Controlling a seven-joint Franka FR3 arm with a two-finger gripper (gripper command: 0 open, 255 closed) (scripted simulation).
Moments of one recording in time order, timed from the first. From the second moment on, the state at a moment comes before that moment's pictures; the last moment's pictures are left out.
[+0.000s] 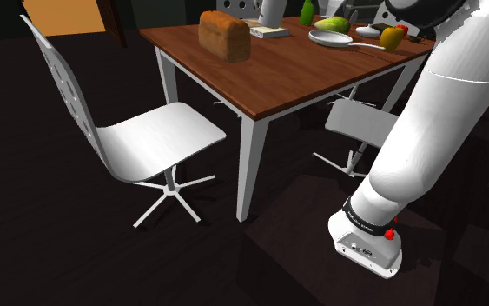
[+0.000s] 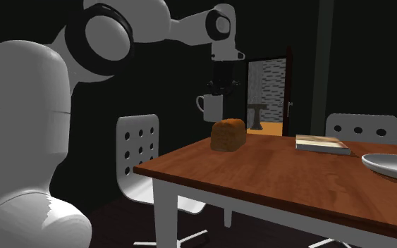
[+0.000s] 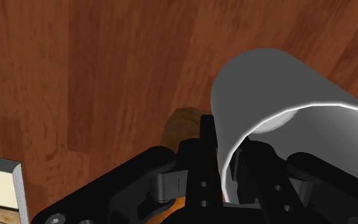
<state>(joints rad) -0.11 0.14 -0.35 -1.25 0.15 1.52 -0.52</state>
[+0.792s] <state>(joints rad) -0.27 0.13 -0.47 -1.29 0.20 1.51 -0.79</state>
